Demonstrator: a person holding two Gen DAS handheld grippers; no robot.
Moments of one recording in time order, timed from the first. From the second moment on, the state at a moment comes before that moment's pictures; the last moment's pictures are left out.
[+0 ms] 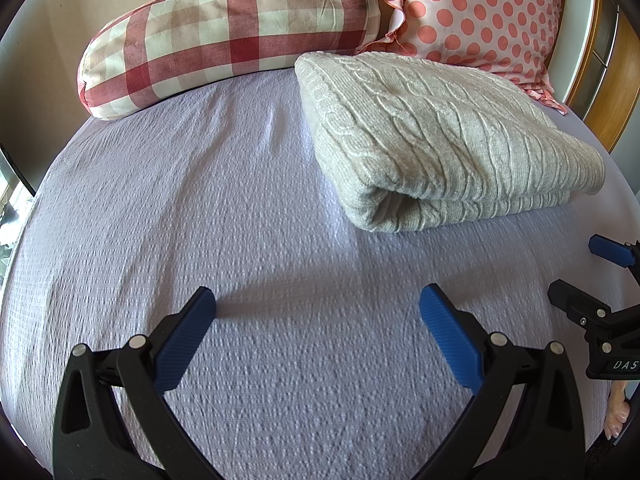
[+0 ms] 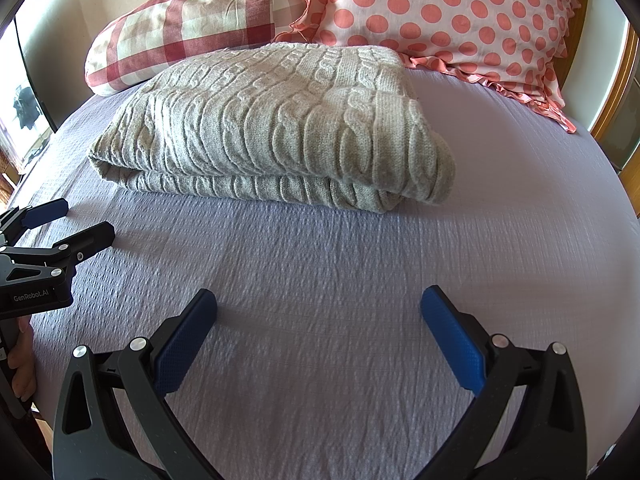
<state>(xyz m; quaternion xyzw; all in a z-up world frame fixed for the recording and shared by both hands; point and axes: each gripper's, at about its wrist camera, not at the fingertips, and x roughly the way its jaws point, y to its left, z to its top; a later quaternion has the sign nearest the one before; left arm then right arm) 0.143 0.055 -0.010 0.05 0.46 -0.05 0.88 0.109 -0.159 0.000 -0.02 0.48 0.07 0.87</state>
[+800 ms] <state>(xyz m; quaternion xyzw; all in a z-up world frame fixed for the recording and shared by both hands) 0.146 0.056 -0.010 0.05 0.48 -0.06 0.87 0.109 -0.159 0.000 -0.02 0.48 0.07 0.87</state>
